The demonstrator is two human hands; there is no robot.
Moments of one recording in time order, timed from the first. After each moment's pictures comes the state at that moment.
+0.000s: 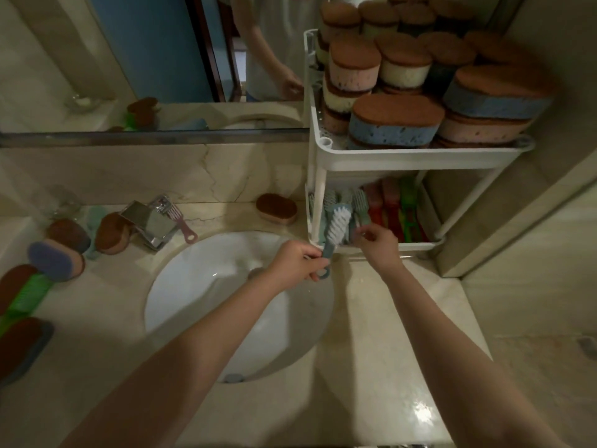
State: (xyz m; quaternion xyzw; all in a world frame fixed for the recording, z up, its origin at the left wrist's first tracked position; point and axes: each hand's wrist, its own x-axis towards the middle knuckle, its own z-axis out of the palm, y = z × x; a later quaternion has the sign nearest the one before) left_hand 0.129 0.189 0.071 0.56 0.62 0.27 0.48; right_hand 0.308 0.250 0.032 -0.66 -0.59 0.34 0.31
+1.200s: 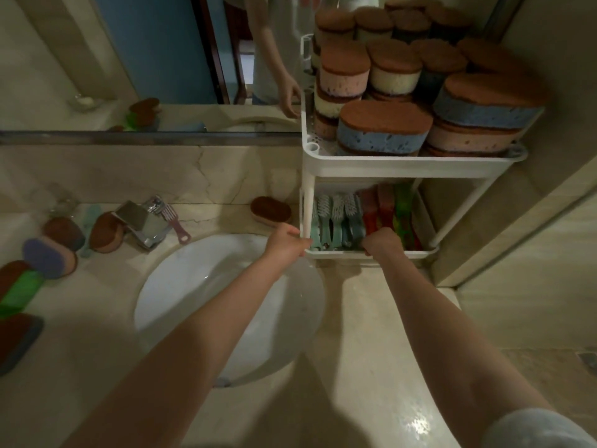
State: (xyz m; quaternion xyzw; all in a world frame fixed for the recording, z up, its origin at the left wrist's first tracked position) left_hand 0.143 0.230 0.066 0.38 0.72 0.33 0.48; right_hand 0.324 0.286 0.047 -0.79 -0.47 0.37 0.12
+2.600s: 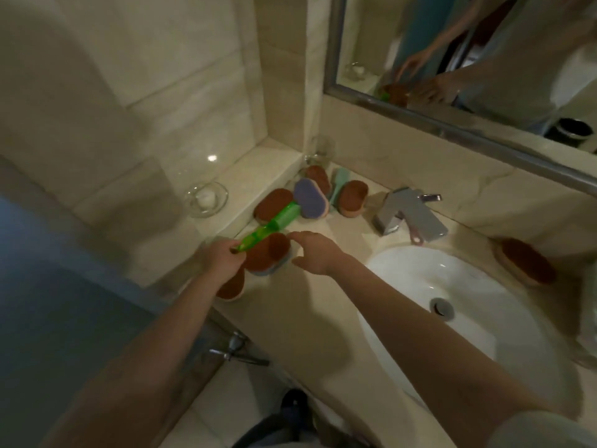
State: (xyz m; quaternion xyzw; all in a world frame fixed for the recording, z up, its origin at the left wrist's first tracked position) left_hand -0.349 -0.071 0.004 0.20 0.91 0.29 0.22; right_hand -0.211 0.089 0.038 -0.19 -0.94 0.25 -0.12
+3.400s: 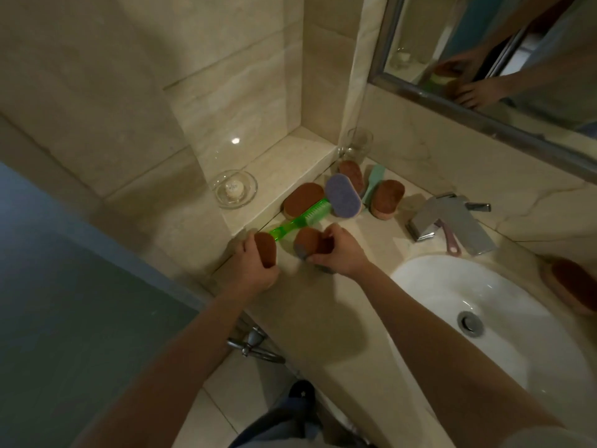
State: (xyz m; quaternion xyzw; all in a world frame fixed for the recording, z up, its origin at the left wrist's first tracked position) left_hand -0.328 -0.081 -0.001 0.17 0.92 0.26 0.23; right_hand -0.232 0.100 -0.008 -0.28 -0.89 0.35 -0.02
